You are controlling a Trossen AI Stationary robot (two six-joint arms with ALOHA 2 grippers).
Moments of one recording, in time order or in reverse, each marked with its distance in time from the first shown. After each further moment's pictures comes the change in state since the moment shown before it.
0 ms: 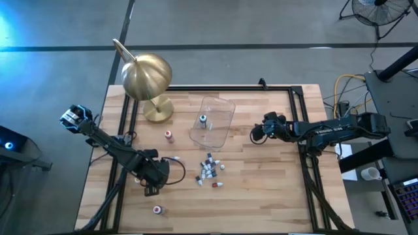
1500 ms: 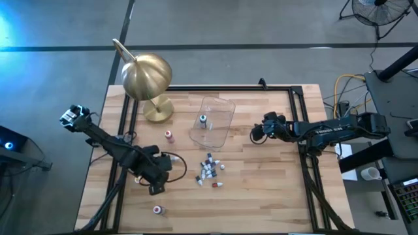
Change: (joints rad) left arm 0.017 0.000 0.219 -0.124 -0.102 -0.087; right arm 0.001 0.000 0.000 0.009 -0.005 0.000
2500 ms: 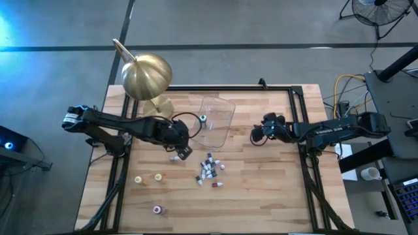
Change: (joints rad) left arm 0.443 0.030 0.005 0.189 -0.130 0.008; right arm 0.026 0.000 0.002 0.002 0.013 0.003
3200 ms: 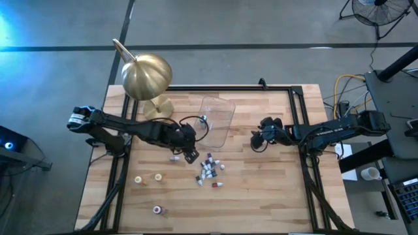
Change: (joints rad) left arm -0.007 0.075 0.002 0.159 0.023 0.049; right arm 0.093 0.000 0.009 0.004 -0.053 -0.048
